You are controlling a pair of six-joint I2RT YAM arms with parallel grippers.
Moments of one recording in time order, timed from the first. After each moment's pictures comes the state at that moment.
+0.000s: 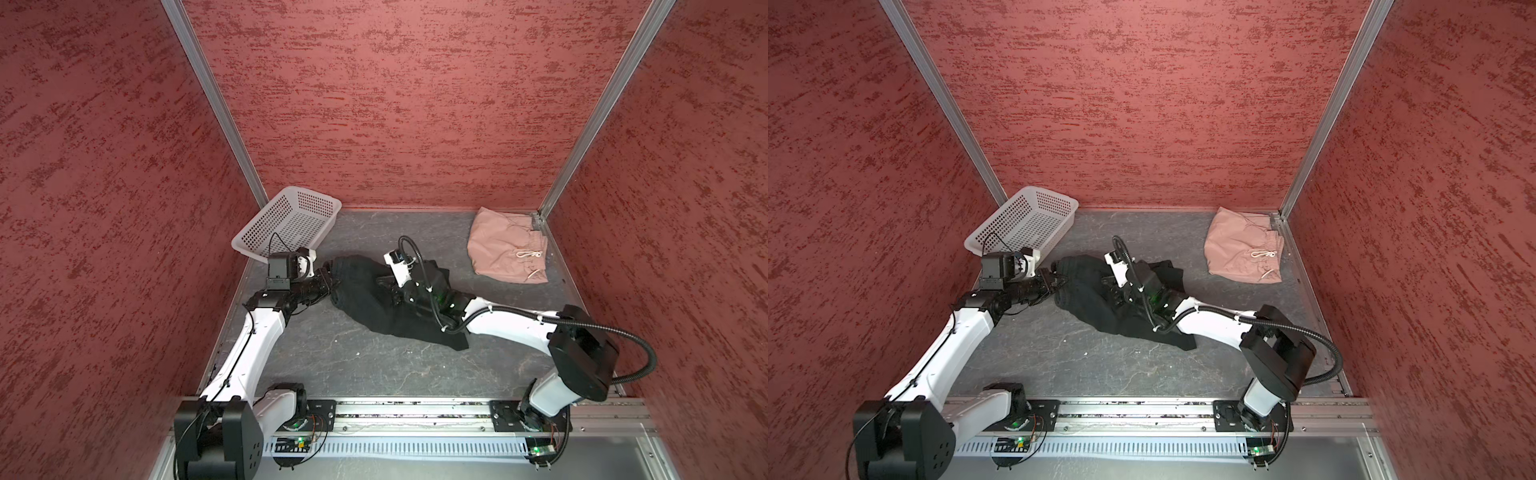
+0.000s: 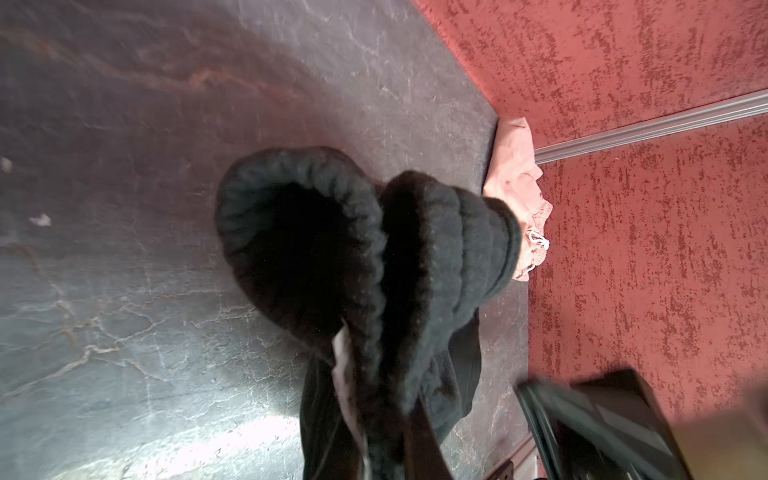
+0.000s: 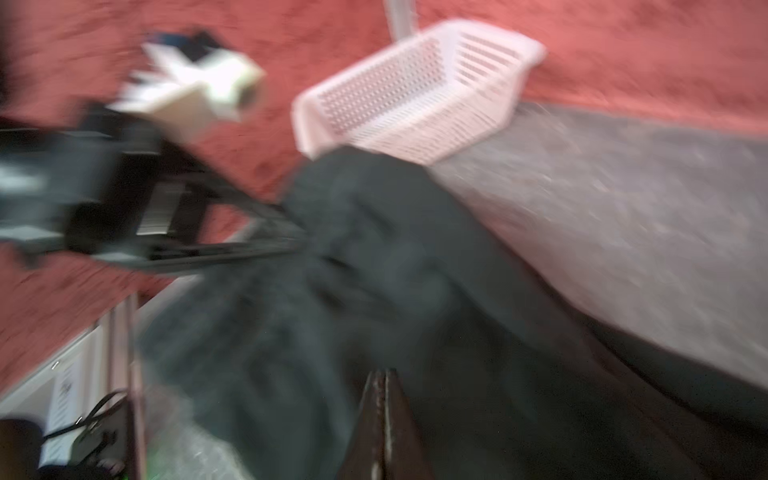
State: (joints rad) left arm 0.00 1.08 0.81 -0.51 0.57 -0.60; right arm 0.87 1.64 1.00 0.23 -0.10 0.35
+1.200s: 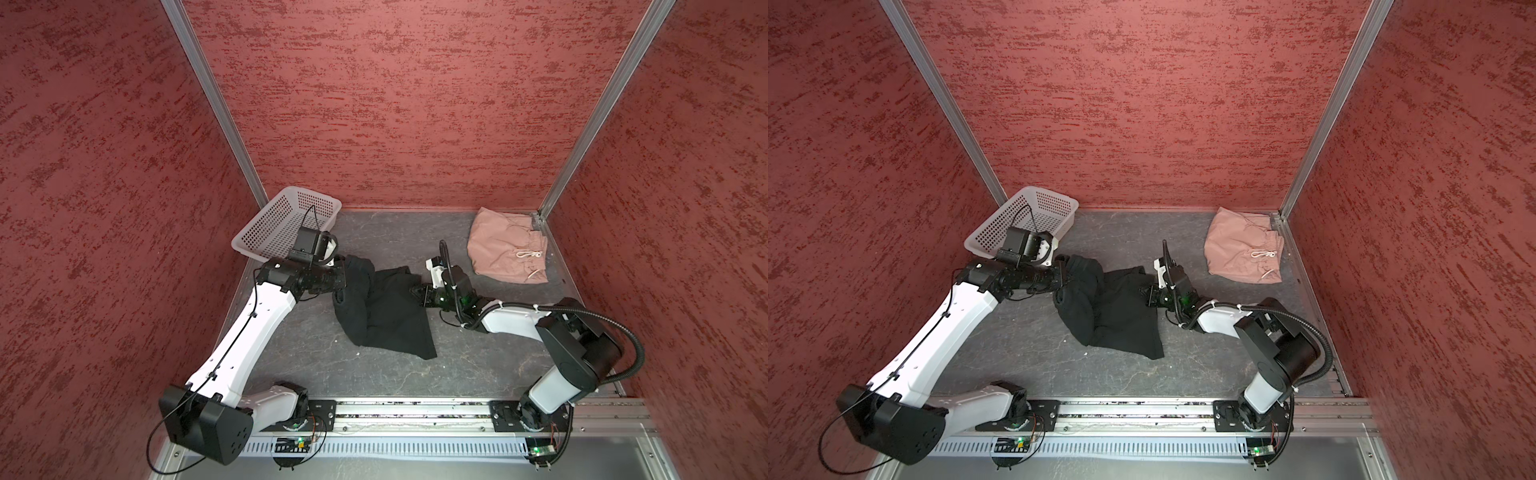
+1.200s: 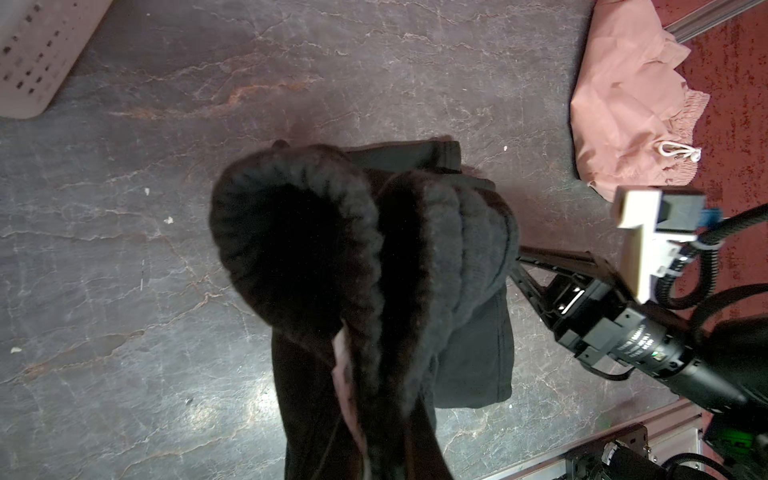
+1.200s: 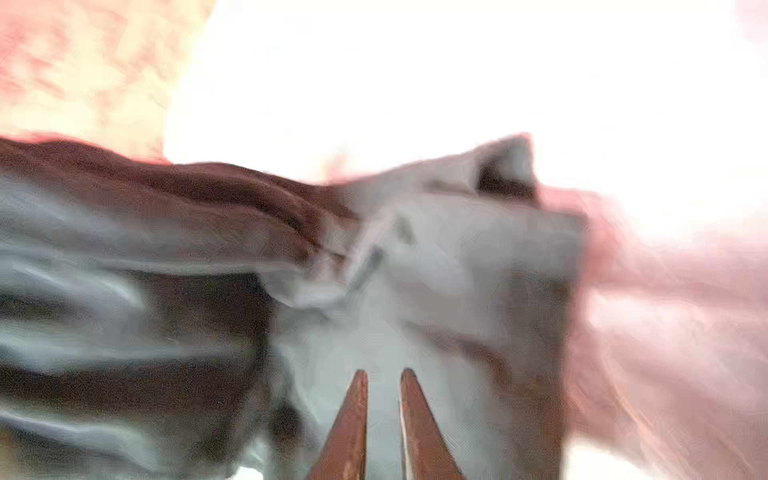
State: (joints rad) left arm -0.33 1.23 1.25 -0.98 0.16 -0.45; right arm 0.62 1.64 0.68 0.39 -0.26 0.71
